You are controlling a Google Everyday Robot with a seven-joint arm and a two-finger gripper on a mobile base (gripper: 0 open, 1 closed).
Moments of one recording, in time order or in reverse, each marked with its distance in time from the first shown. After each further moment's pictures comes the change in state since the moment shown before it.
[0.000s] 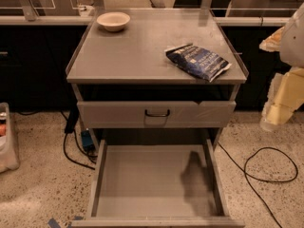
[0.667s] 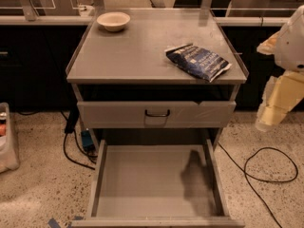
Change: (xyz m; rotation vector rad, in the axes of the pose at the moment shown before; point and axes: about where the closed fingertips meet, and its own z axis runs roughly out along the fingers) arm 0.001 -0.004 0.012 0.005 -0.001 0.009
